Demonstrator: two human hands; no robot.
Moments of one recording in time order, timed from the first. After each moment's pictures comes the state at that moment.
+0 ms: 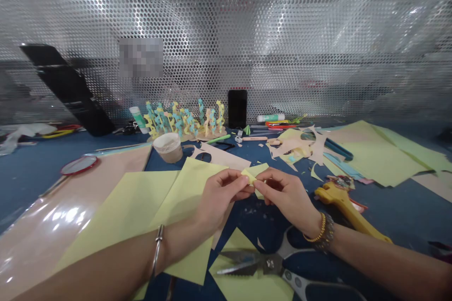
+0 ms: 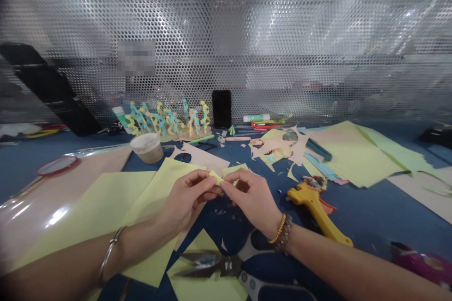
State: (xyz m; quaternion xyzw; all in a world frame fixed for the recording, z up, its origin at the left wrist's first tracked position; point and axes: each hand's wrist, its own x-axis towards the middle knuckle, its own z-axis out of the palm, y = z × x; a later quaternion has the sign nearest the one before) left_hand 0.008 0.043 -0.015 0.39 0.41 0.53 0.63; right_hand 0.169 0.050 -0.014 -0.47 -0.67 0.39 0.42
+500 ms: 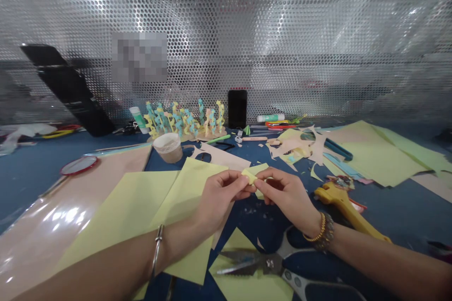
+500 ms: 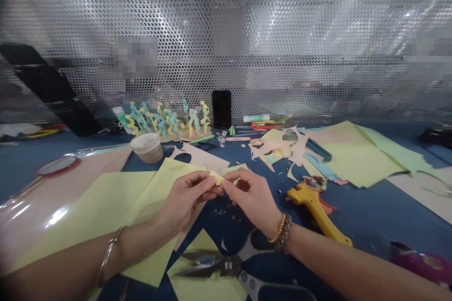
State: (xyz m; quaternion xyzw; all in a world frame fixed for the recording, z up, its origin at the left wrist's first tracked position) left_hand 0.007 0.043 -0.011 0.40 0.41 0.52 0.63; right_hand 0.167 0.051 -0.012 -0.47 -0.65 0.41 0.43
